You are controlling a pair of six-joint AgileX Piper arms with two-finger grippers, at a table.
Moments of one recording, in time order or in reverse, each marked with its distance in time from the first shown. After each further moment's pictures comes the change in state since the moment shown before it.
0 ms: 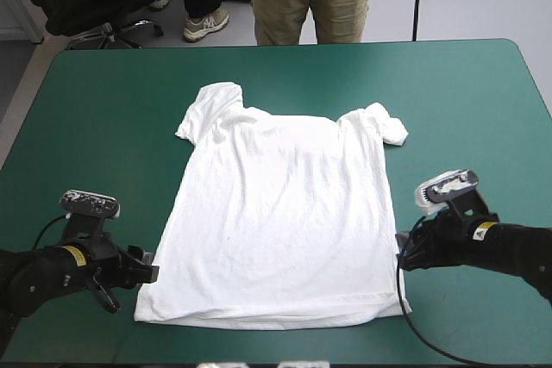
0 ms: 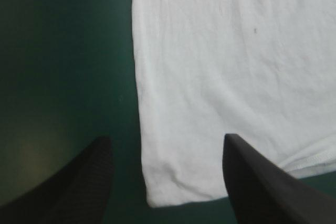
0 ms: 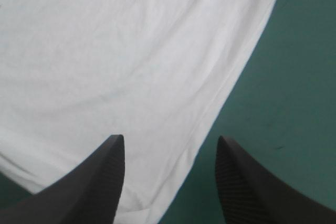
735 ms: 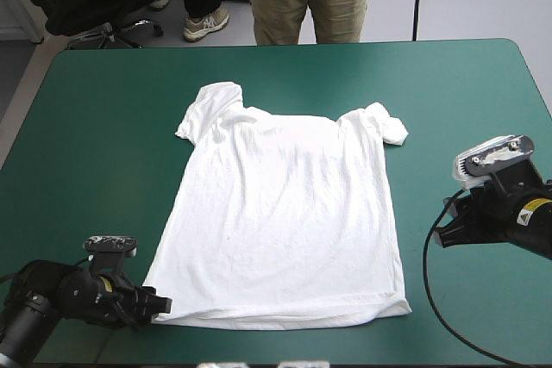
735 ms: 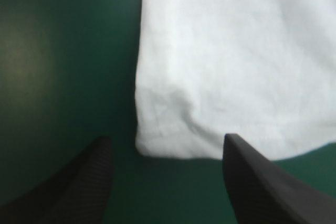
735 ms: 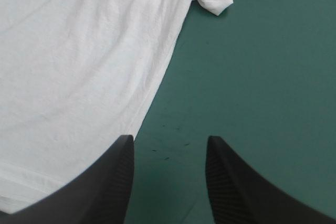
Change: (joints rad) left arm 0.000 0.076 0.286 -0.025 -0.047 -0.125; right arm 0.000 -0.015 -0.296 -0.275 0.179 0.141
